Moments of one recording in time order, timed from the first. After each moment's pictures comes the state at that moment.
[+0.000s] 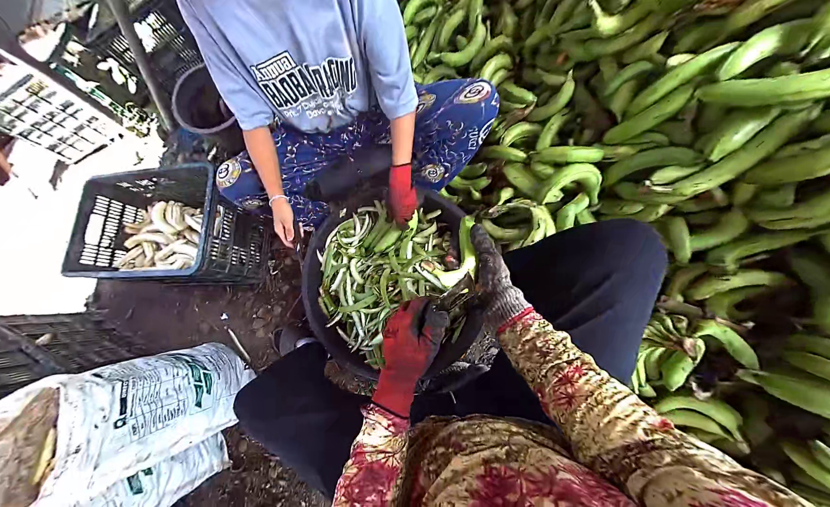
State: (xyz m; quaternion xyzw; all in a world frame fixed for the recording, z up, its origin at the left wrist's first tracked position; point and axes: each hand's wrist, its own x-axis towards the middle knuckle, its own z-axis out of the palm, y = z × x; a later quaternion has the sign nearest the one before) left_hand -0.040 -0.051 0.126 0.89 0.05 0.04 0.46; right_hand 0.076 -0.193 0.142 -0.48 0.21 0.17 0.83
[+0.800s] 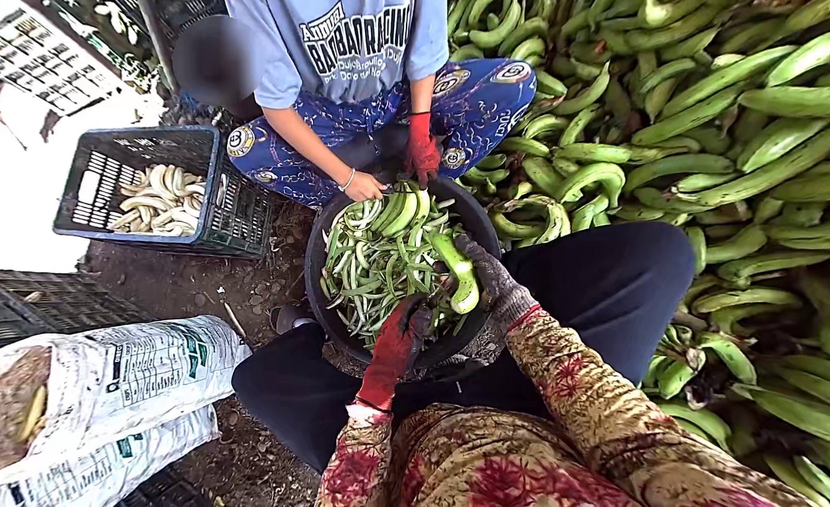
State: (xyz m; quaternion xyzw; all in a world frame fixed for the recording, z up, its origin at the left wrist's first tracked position) left_hand -0.065 -0.018 0.105 0.80 0.06 -0.05 0.60; right_hand 0.077 -0.191 0.120 -0.49 0.16 0.37 0.77
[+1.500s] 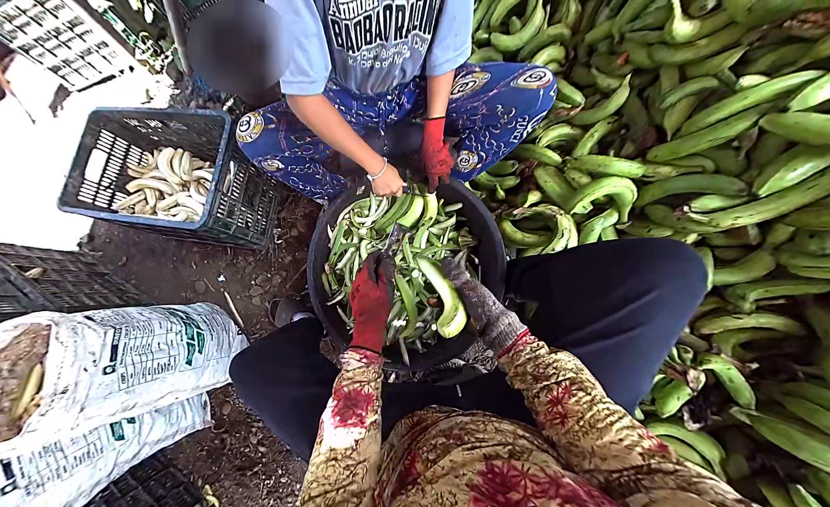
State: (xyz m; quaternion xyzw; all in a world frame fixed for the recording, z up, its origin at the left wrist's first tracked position) left_hand 0.002 0.024 0.099 0.88 0.27 0.01 0.39; right_hand 0.048 -0.172 0.112 -0.56 0.09 0.37 0.74
